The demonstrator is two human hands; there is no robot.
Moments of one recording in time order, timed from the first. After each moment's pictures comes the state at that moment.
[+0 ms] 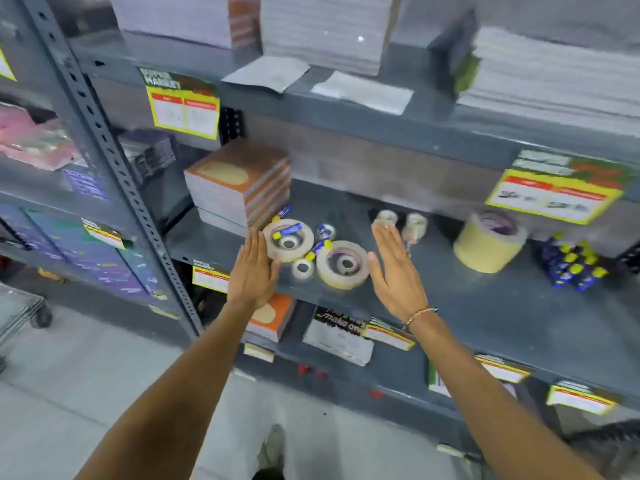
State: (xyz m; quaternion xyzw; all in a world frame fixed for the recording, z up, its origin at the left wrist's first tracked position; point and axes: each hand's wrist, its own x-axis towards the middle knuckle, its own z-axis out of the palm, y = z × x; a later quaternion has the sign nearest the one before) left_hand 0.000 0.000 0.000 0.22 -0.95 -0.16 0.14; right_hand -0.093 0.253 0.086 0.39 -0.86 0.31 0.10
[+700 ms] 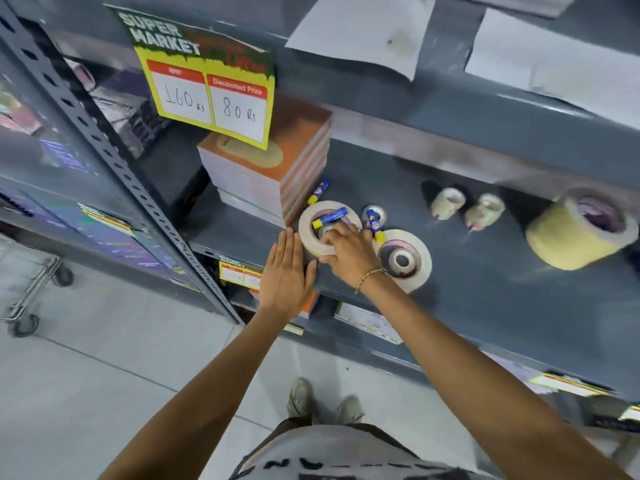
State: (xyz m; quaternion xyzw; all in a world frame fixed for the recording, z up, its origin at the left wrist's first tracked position) left_hand -0.017 -0.037 -0.039 0.21 -0.97 -0.13 0.06; right_hand -0.126 0.063 0.026 0.40 -0.90 0.09 -0.10
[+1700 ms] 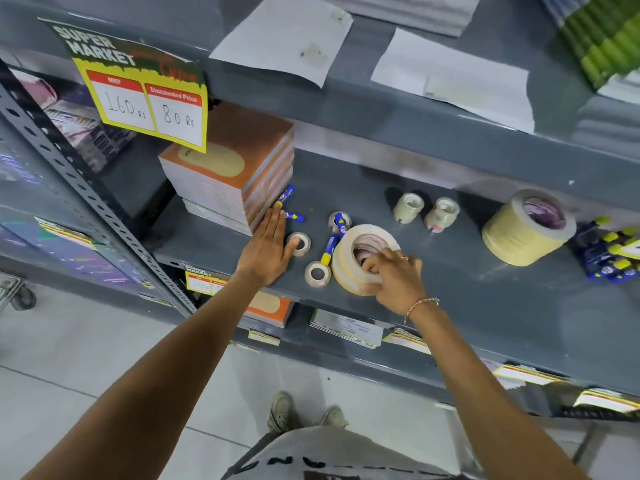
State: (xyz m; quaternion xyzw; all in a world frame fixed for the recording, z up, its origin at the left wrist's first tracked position) left_hand -0.077 -0.060 -0.023 0.13 -0.97 -0.19 0.02; right_hand -0.143 0.192 0.048 0.30 -0.94 0.07 -0.12
